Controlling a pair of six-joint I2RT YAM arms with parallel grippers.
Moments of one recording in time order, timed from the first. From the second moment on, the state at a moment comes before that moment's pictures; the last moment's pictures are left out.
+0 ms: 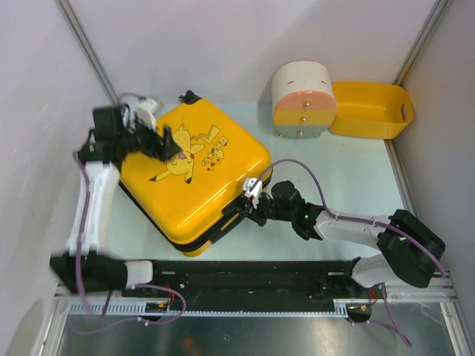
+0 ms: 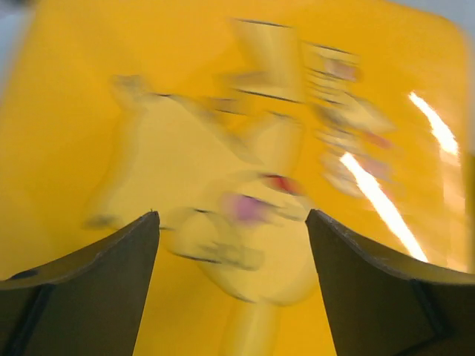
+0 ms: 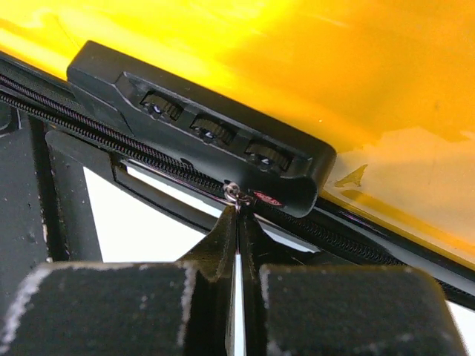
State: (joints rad) left arm 0.13 1.41 1.48 -0.75 0.67 0.28; right arm 0.90 1.38 0.63 0.37 -0.30 -0.11
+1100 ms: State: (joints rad) left arm -0.80 0.79 0.55 -0.48 0.11 0.61; right arm 0.94 1.70 0.90 0.49 -0.26 0.02
